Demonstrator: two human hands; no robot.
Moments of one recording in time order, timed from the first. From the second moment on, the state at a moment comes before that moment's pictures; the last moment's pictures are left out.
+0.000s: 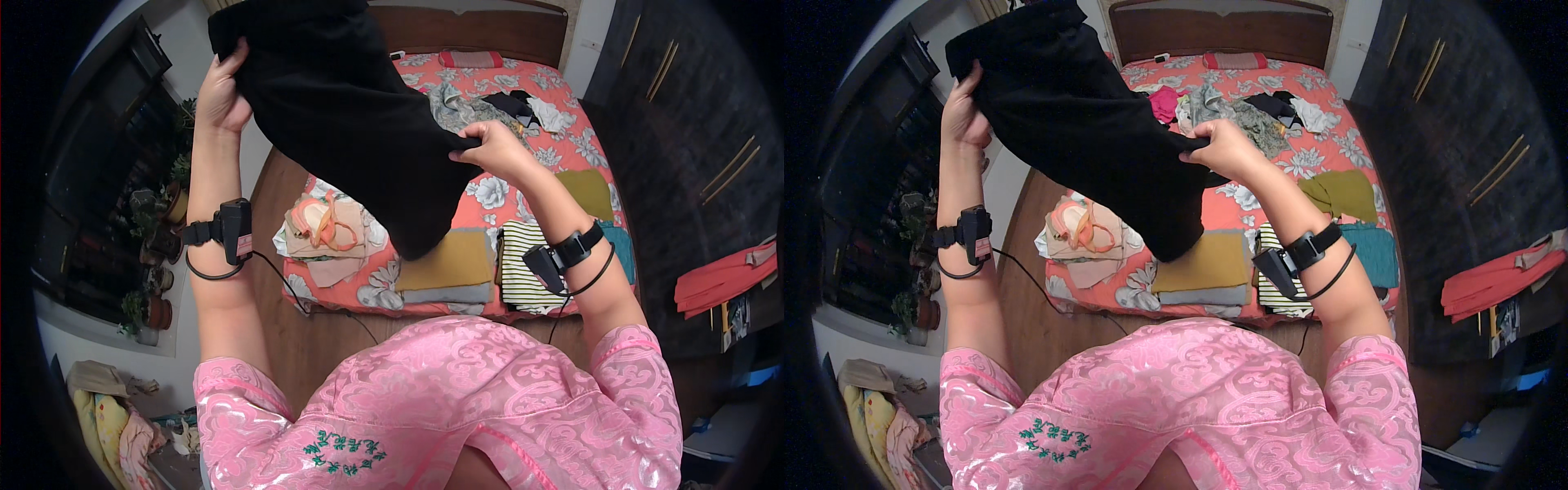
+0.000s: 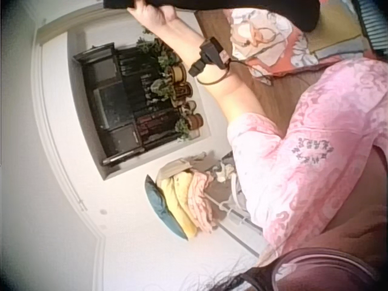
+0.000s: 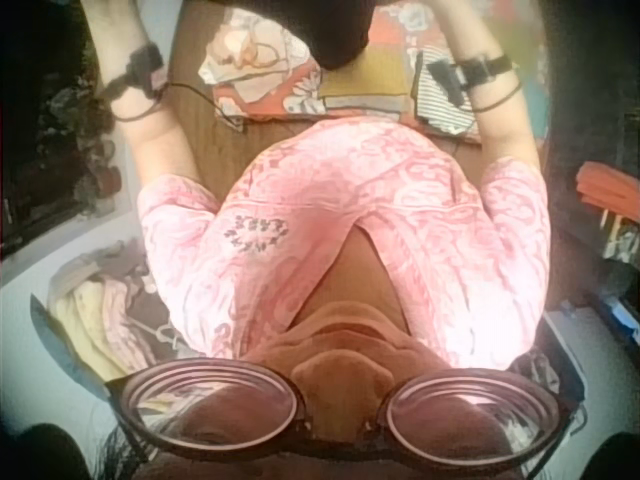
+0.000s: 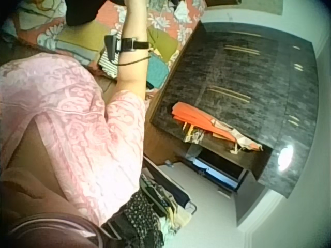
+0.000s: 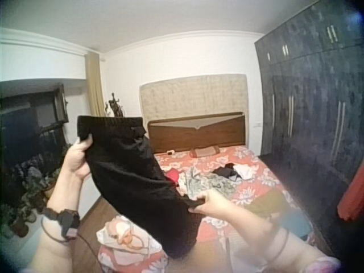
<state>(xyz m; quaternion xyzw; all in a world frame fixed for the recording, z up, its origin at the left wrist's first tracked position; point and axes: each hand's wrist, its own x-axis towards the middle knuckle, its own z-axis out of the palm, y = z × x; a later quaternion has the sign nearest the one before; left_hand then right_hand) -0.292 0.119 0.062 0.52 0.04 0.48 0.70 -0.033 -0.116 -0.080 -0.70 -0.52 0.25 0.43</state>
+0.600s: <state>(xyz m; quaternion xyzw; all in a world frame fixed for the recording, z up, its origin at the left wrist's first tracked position) -0.252 0.041 -0.154 0.19 -0.05 0.05 0.98 -0.031 -0.125 -0.046 -0.27 -0.24 0.61 0.71</state>
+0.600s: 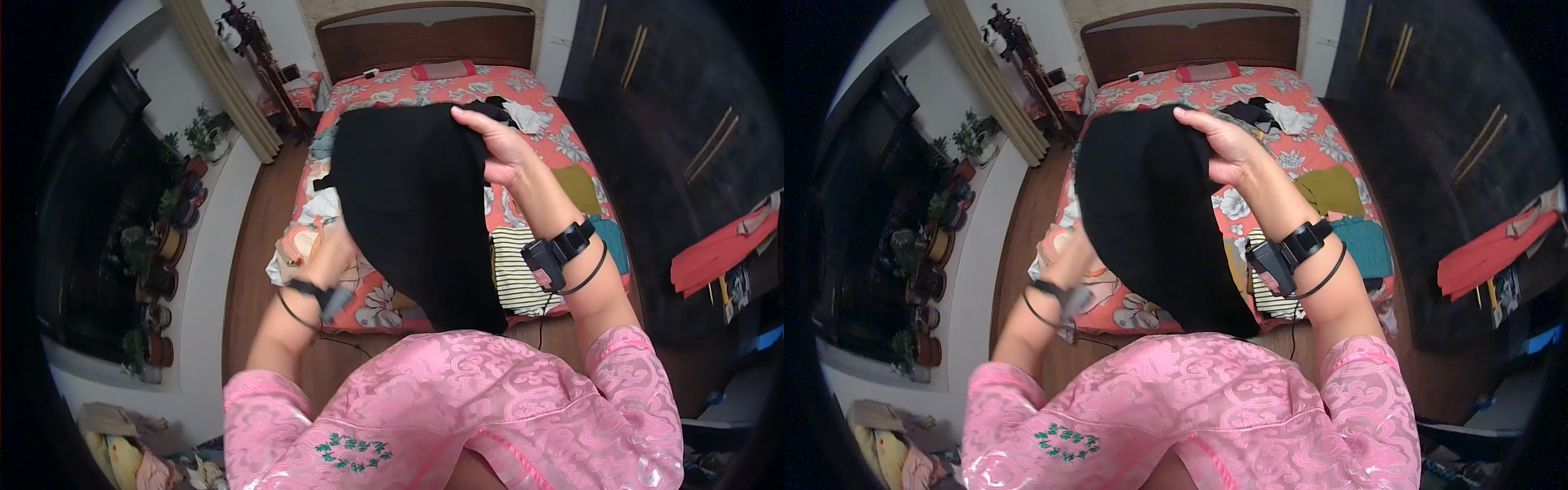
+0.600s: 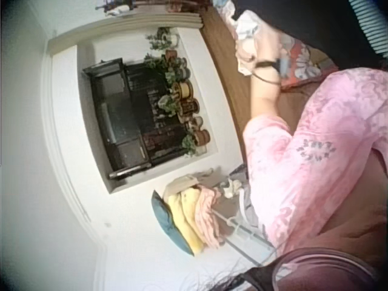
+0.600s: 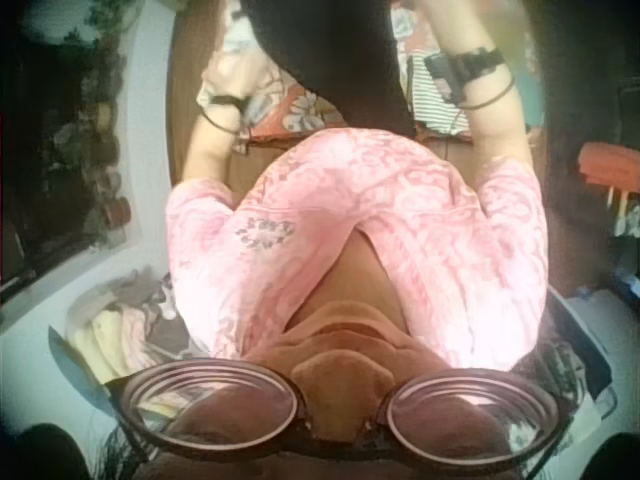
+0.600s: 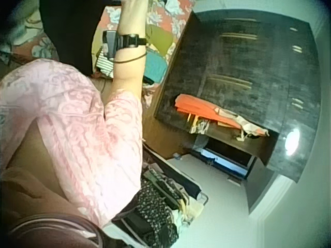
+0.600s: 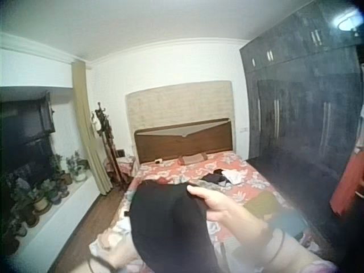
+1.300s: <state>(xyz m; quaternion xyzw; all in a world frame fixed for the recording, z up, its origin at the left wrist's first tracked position) -0.163 0.067 -0.100 0.37 0.09 -0.02 0.92 0.012 -0.161 -0.156 -0.42 -0.21 0.52 0.71</state>
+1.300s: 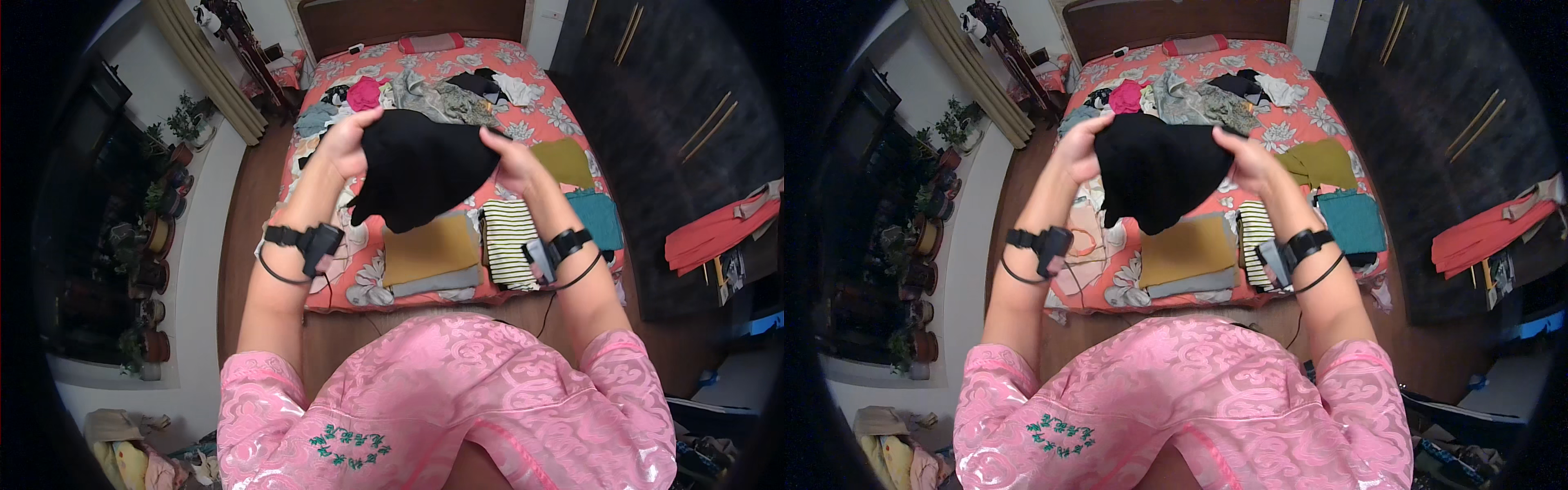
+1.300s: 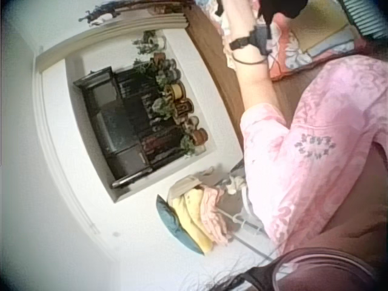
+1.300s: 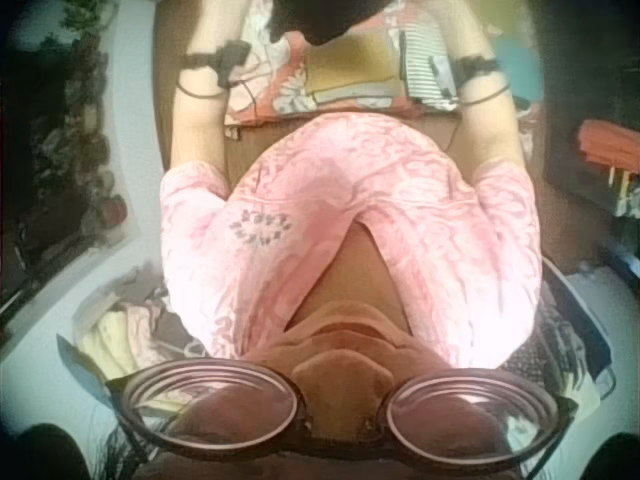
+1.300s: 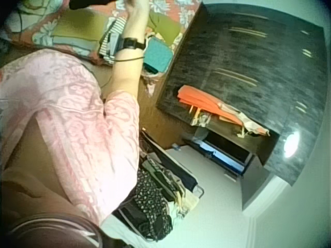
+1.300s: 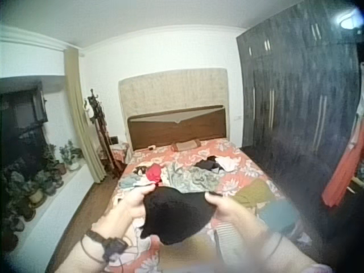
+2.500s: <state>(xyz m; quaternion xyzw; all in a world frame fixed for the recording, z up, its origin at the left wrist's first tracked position) -0.261 0.015 -0.162 0.62 0.34 -0.02 0.71 -0.018 -0.215 -0.147 -0.76 -0.27 0.37 0.46</state>
